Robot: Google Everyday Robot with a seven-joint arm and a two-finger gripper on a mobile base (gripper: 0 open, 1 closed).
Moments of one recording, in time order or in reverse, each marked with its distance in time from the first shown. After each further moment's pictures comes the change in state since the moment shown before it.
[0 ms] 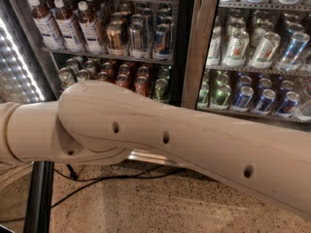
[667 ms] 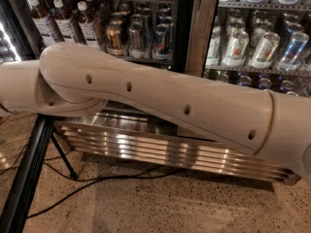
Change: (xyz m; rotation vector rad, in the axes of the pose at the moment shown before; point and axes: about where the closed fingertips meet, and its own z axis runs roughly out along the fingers) arm -0.076 0.008 0.048 -0.091 0.020 -0.113
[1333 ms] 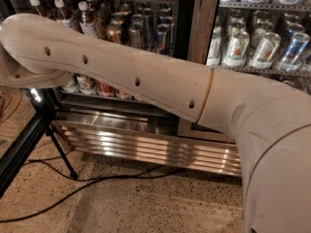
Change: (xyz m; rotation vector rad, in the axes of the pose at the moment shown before) arm -0.036 0.012 0.062 -0.059 0.088 -0.053
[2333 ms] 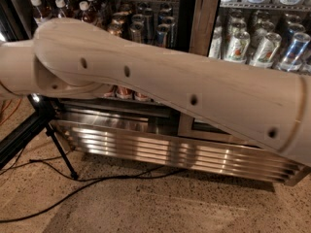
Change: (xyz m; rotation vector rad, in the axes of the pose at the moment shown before) arm 0.010 -0.017 -0.076 0.203 -0.146 0.102
